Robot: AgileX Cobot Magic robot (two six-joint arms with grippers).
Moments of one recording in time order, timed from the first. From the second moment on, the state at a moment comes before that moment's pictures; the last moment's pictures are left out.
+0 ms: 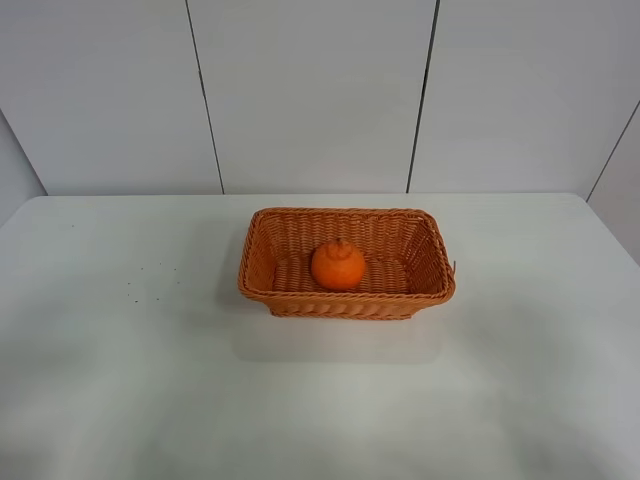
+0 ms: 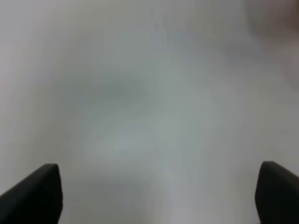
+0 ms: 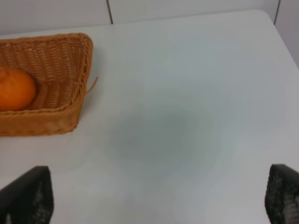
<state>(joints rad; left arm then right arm) 0.01 0.03 -0.49 0.07 1.05 -0.01 0.02 0.01 -0.50 0.01 1.02 0.06</state>
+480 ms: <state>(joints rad) 0.01 0.00 -0.49 0.07 1.05 -0.02 0.02 0.01 -0.50 0.01 1.02 0.06</state>
